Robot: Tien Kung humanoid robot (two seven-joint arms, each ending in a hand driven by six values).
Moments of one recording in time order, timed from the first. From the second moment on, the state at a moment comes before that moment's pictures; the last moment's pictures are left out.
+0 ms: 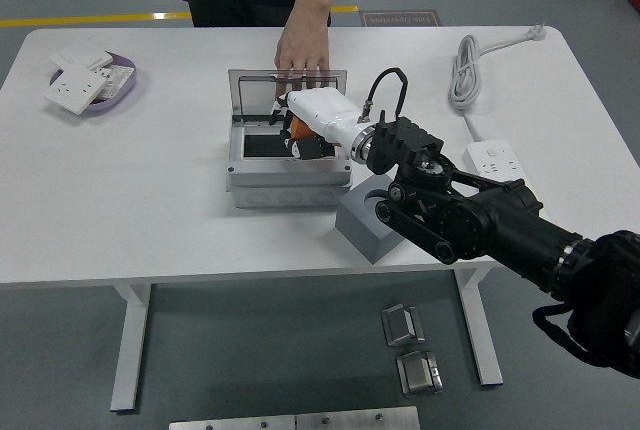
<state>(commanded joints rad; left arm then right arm) 0.09 0.10 -0.85 -0.18 0.97 0.06 0.14 0.93 0.00 0.46 0.73 -1.79 -0.18 0.03</state>
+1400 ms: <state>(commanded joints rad) 0.08 0.10 -0.84 -0.18 0.96 0.06 0.14 1.07 0.00 0.55 0.76 -1.49 -0.14 0.05</state>
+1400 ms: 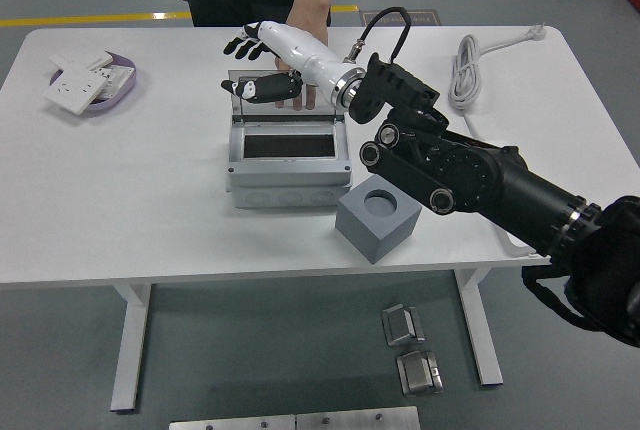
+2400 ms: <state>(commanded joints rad) 0.08 0.10 -0.82 -0.18 0.96 0.06 0.13 1.02 -0.01 0.50 0.63 -1.44 -0.15 0.08</state>
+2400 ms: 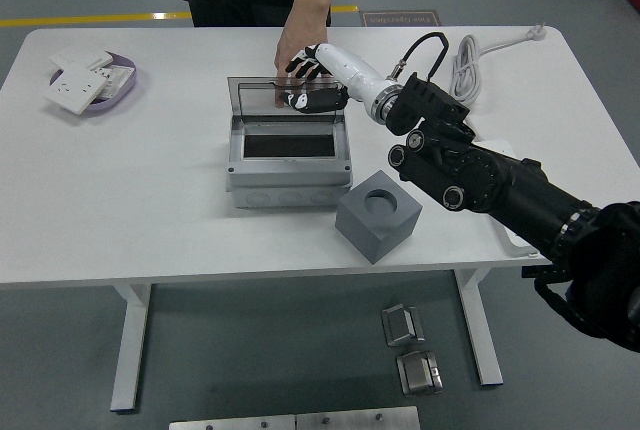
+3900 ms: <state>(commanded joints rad) 0.10 0.08 -0.79 -0.18 0.92 0.07 0.12 0.82 -0.19 0.51 1.03 -1.55 -0.18 0.03</state>
